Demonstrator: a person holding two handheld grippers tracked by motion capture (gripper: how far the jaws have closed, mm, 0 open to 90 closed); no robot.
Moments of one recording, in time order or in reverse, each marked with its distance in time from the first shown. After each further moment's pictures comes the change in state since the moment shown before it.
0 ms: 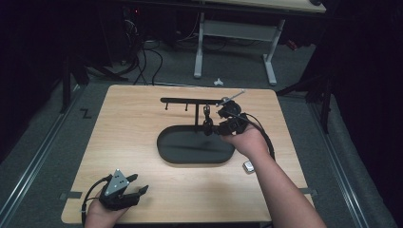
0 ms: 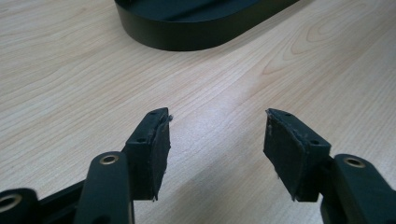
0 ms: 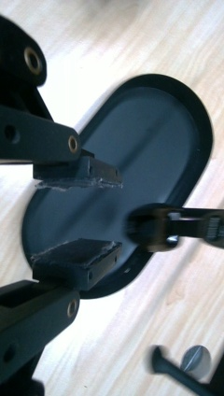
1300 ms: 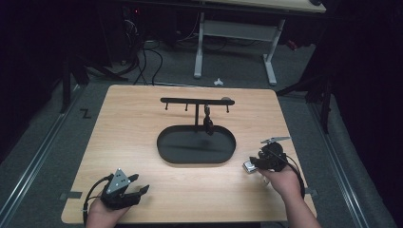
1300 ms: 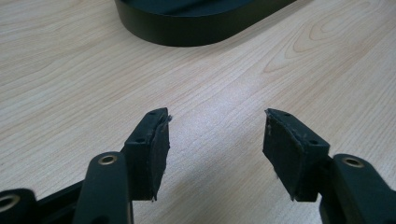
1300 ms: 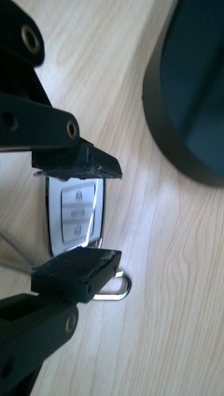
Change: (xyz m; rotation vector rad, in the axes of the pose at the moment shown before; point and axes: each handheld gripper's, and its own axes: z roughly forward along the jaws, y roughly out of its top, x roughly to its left) left arm 0.000 0.001 0.004 0.021 -0.009 -0.016; right arm -0.076 -0.165 0.030 -0.042 -0.100 0.223
